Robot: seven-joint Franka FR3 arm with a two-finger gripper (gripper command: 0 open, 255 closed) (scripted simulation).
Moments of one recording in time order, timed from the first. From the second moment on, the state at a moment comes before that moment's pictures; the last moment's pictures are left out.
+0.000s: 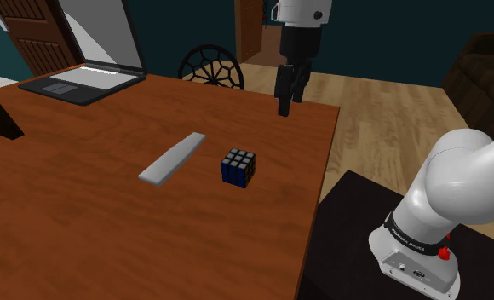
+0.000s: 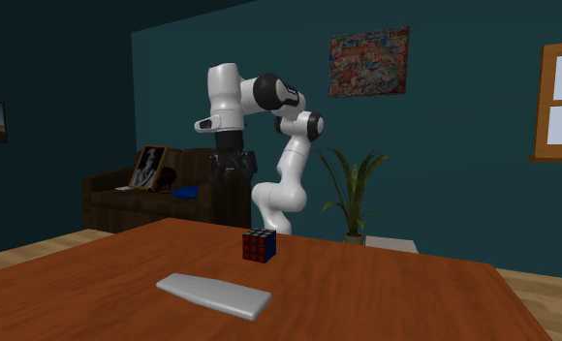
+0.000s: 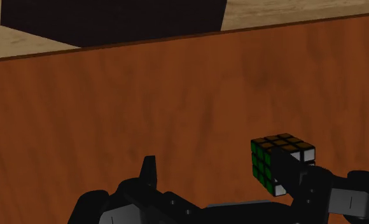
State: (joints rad) arm 0.08 -0.62 0.21 -2.27 0.21 1.65 -0.02
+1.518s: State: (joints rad) arm 0.14 -0.32 0.46 -2.27 0.23 1.97 0.15
